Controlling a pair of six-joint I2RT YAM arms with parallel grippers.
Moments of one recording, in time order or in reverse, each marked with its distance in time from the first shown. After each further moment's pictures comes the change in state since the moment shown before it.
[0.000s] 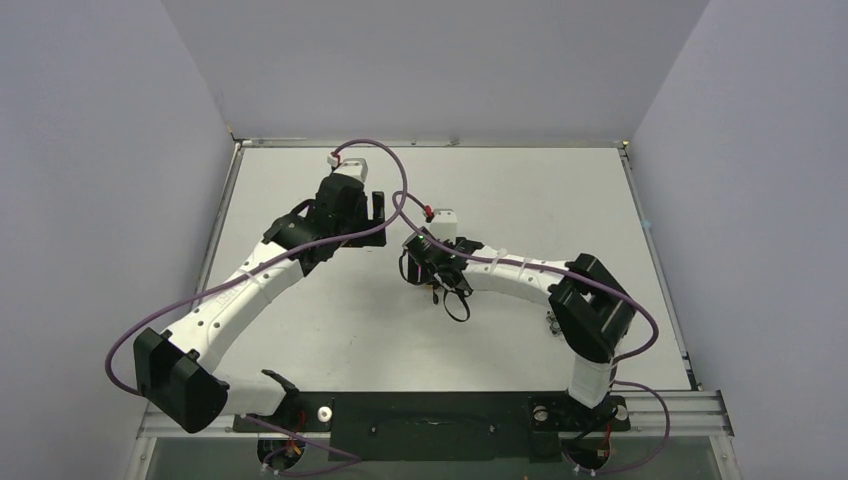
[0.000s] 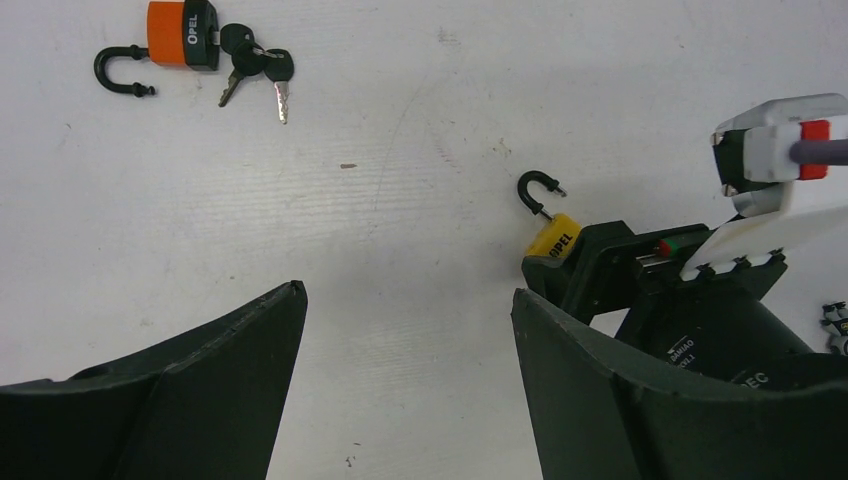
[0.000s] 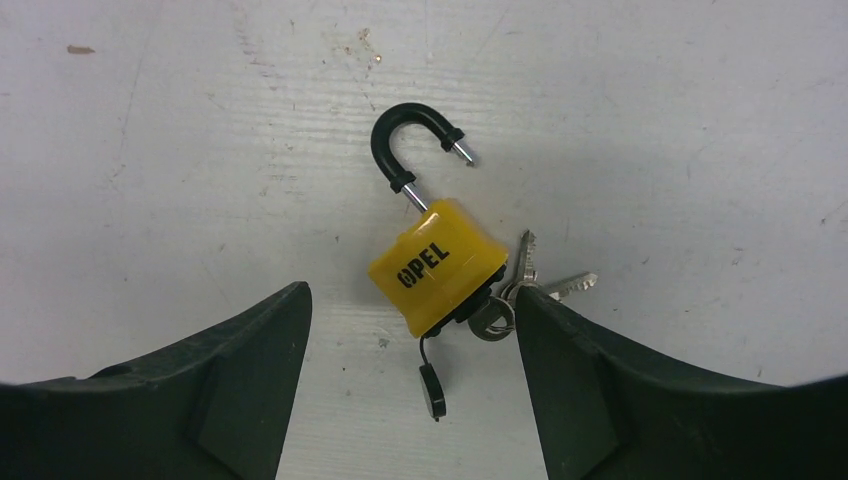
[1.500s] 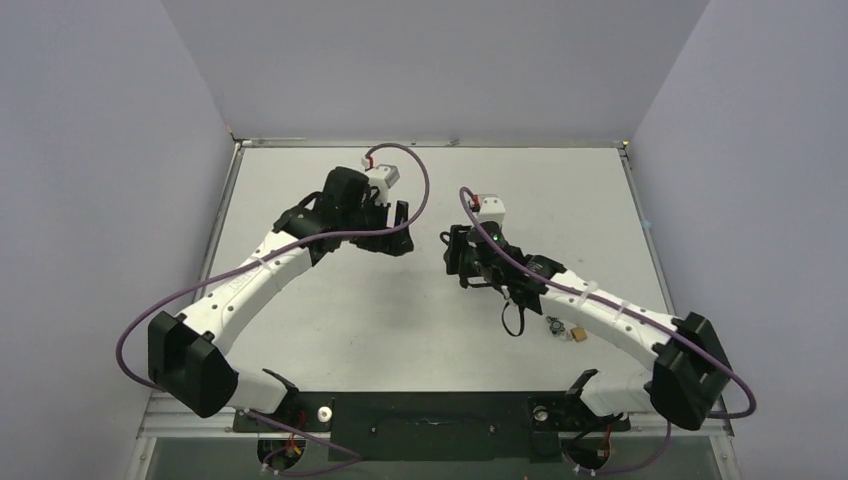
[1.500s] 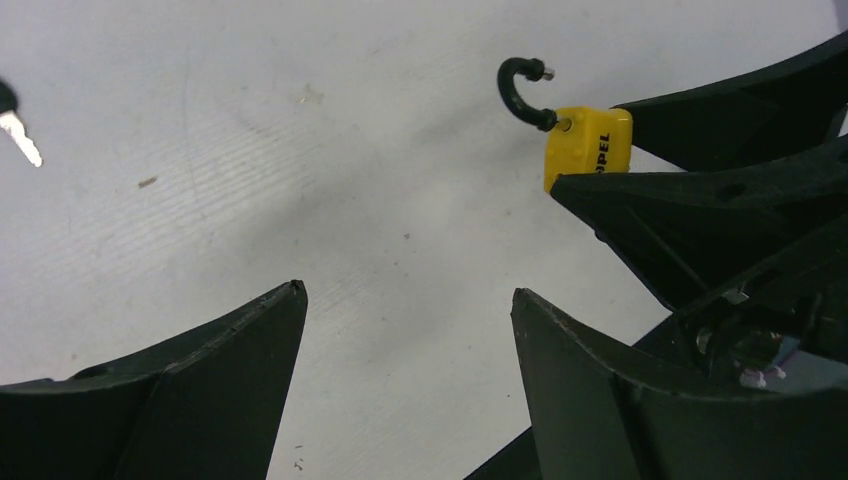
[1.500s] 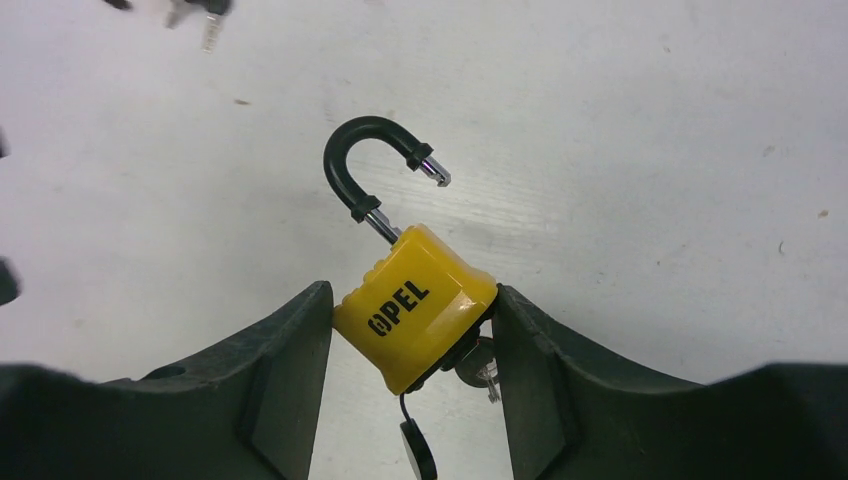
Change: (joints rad) left arm 0.027 0.071 -0.009 0.035 0.413 0.097; right arm -0.104 -0.428 -0.301 0.190 -0.102 -0.214
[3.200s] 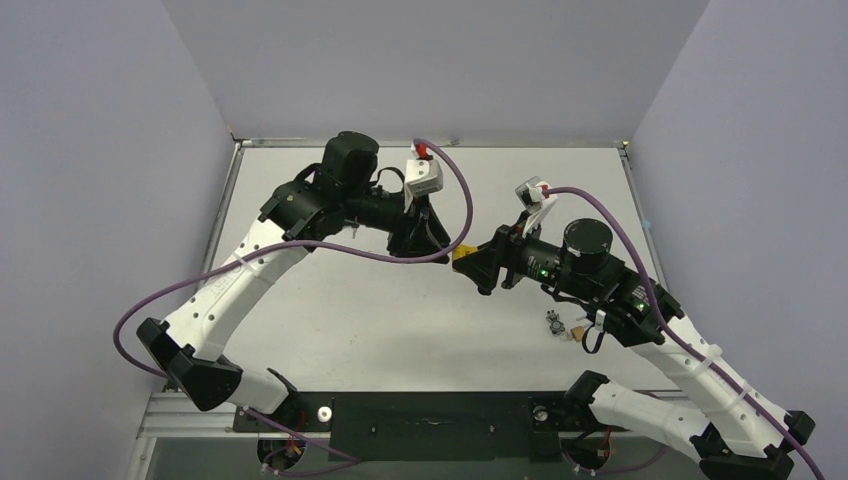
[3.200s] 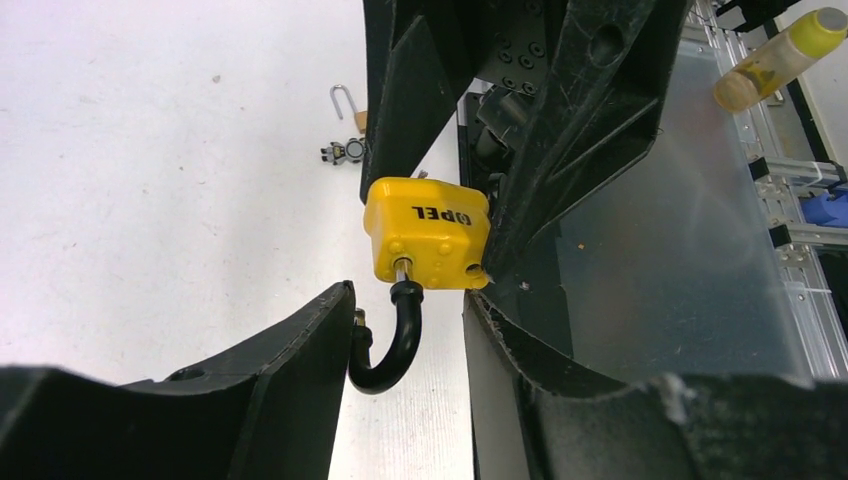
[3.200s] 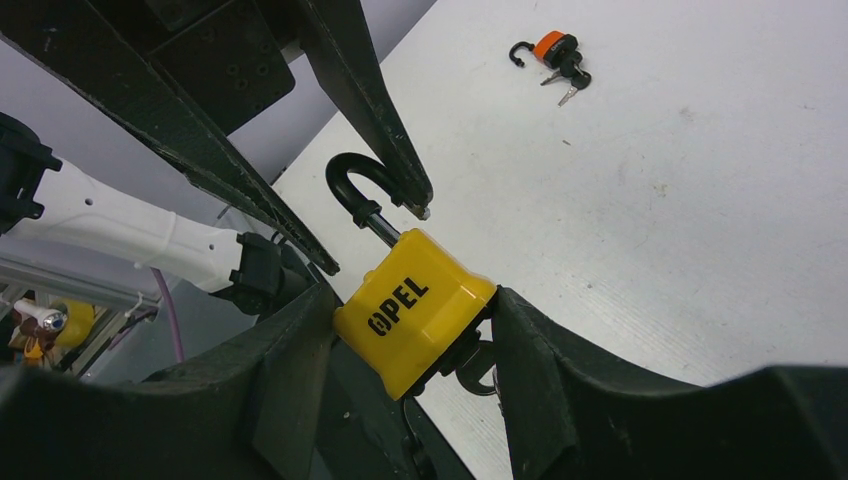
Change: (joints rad) left arm -0.140 0.056 0.447 -0.154 0.758 0.517; right arm -0.013 -0.492 0.223 -0.256 -0.544 -0.081
